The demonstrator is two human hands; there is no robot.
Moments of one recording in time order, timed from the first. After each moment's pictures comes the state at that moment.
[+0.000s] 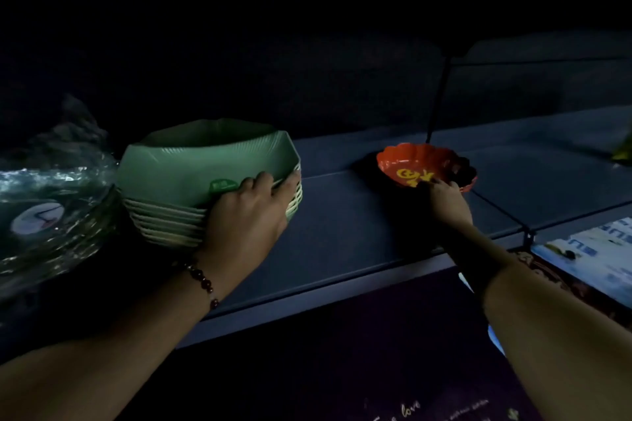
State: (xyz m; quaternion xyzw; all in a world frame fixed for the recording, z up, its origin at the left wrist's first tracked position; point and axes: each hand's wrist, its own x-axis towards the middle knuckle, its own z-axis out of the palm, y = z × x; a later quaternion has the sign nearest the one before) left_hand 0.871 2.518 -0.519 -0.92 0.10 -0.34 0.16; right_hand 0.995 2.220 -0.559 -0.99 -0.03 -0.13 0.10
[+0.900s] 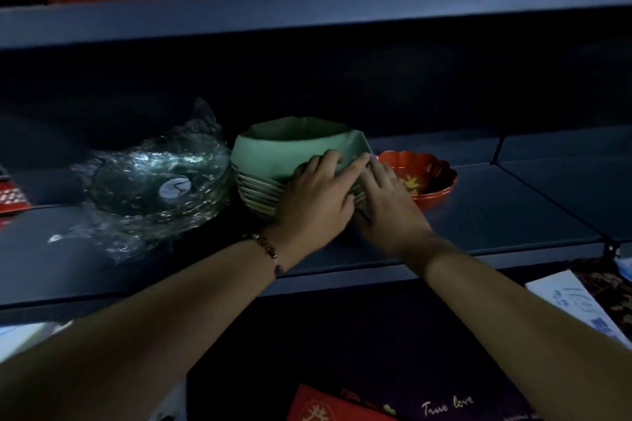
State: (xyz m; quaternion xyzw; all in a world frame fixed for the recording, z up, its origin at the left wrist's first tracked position) left_hand 0.818 2.530 -0.492 -0.93 0.11 -0.34 -0.02; right_hand 0.886 2.386 -0.526 -0.91 -0.34 -0.18 0.18
